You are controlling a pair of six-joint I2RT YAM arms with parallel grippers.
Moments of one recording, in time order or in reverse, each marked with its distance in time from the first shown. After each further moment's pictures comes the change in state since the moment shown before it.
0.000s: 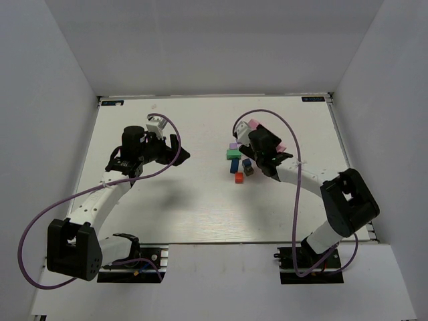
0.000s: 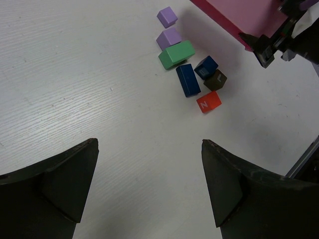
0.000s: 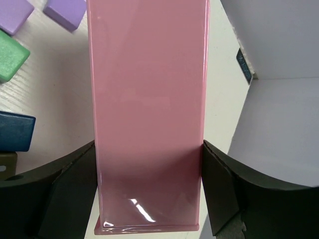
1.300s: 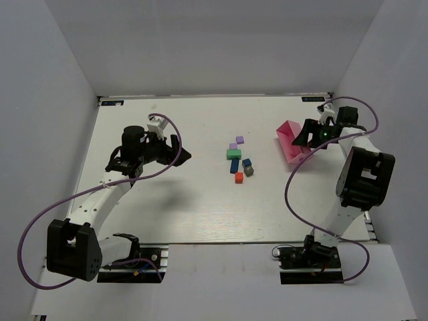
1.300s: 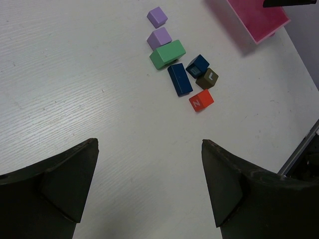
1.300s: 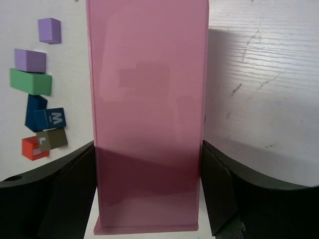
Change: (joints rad) left arm -0.004 -0.003 0.000 0.008 0.035 -0.001; right arm -0.863 0.237 0.396 -0.574 -1.163 0.529
